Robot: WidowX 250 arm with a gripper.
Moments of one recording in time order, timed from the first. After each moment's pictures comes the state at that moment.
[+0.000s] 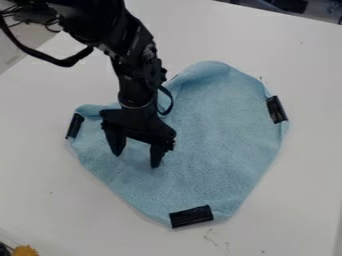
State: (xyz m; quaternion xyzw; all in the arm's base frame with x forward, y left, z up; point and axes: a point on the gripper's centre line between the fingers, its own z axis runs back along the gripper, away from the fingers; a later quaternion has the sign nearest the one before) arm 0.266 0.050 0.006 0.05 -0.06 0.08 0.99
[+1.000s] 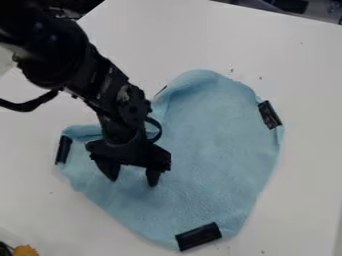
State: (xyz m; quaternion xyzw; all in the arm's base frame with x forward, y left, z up) arm 0.217 0.013 -0.007 0.01 -0.09 0.15 0.98
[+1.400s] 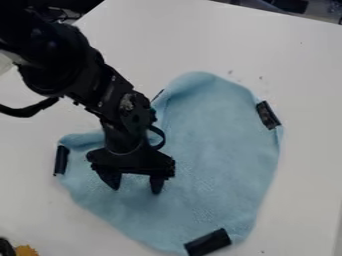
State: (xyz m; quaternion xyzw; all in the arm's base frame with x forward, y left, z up) arm 0.201 -0.007 -0.007 0.00 -0.07 0.16 0.98
